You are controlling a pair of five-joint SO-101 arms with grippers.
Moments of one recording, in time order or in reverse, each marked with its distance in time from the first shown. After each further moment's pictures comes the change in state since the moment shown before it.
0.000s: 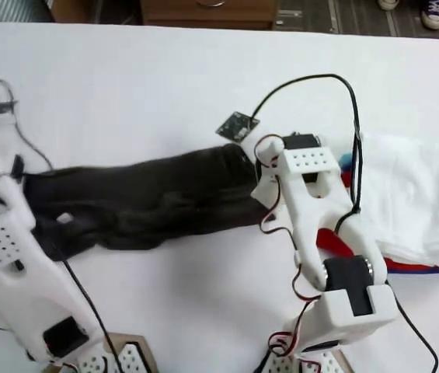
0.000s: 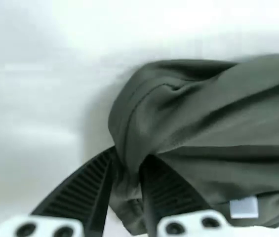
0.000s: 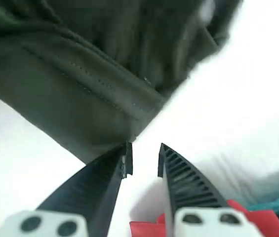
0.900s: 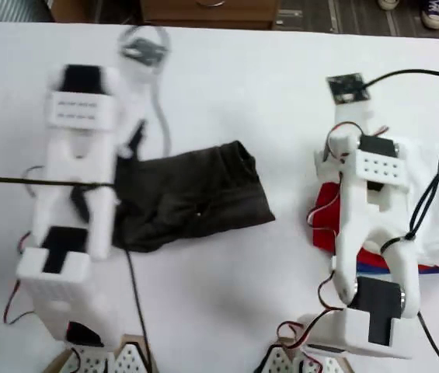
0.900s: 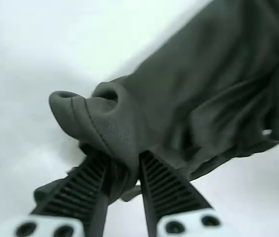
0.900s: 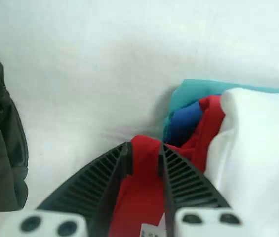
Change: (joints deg) left arm 42.5 -32.6 13.1 0.0 7.7; right arm 20.0 -8.4 0.0 -8.7 -24.7
